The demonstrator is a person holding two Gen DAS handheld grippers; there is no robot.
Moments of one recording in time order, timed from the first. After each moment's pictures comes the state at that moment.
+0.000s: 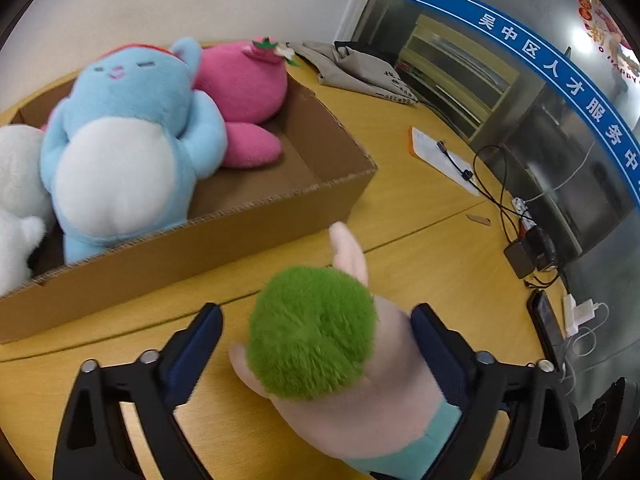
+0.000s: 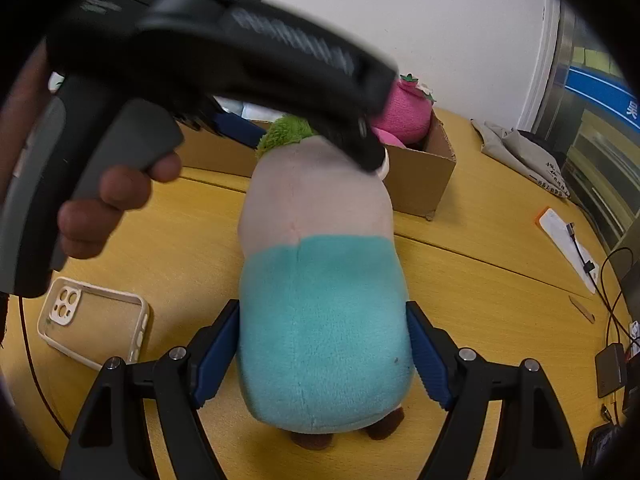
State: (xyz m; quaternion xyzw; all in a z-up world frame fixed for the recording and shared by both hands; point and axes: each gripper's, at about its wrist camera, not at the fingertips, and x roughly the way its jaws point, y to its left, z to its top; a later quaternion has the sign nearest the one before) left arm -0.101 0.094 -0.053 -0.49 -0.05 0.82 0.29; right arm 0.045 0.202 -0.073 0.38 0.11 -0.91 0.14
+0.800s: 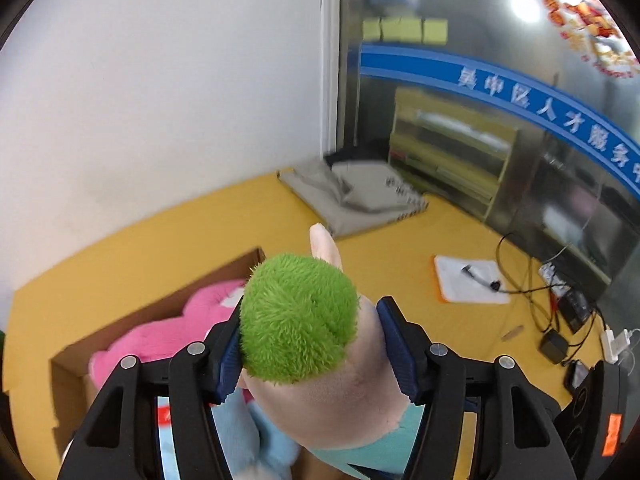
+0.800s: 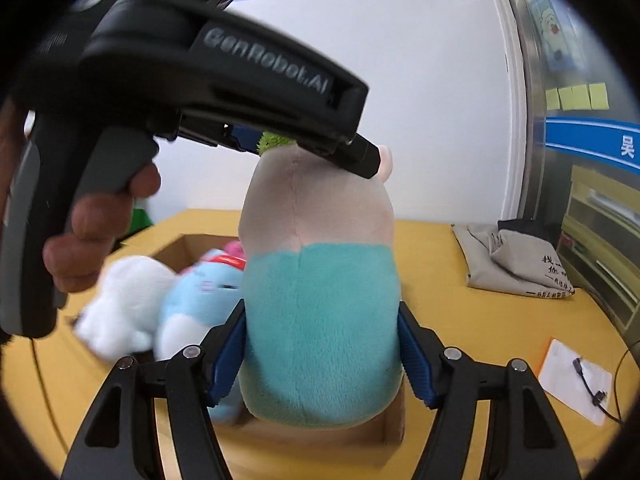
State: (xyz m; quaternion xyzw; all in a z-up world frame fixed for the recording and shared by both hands) left arm -0.278 0.140 0.080 -0.35 0.10 0.88 0.30; right arm -0.148 0.224 0.013 0.22 0.02 -0.97 0.12
